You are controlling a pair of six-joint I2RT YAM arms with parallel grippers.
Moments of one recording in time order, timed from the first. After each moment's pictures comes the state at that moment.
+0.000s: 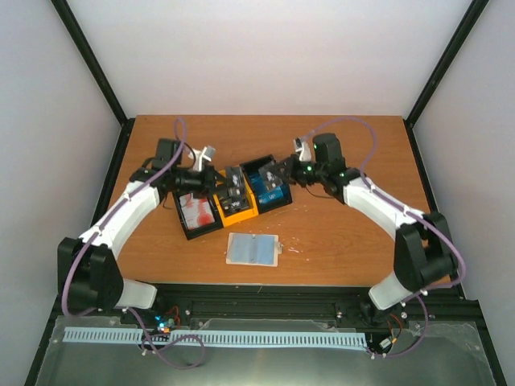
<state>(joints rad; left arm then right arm) -0.20 1.40 1.11 -0.52 0.93 -0.55 0.44 1.60 1.15 -0.04 -0.69 0.86</state>
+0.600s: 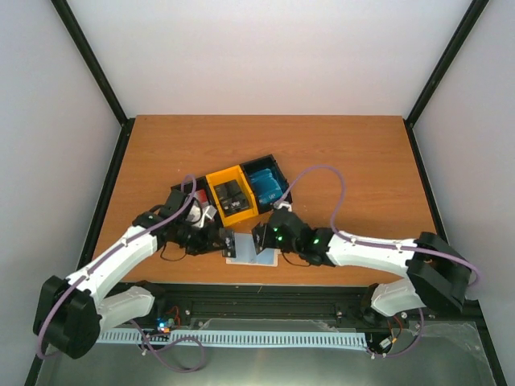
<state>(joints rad) -0.43 1.09 0.68 -0.71 0.67 -0.60 0.99 1.34 0.70 -0.05 0.05 0.94</state>
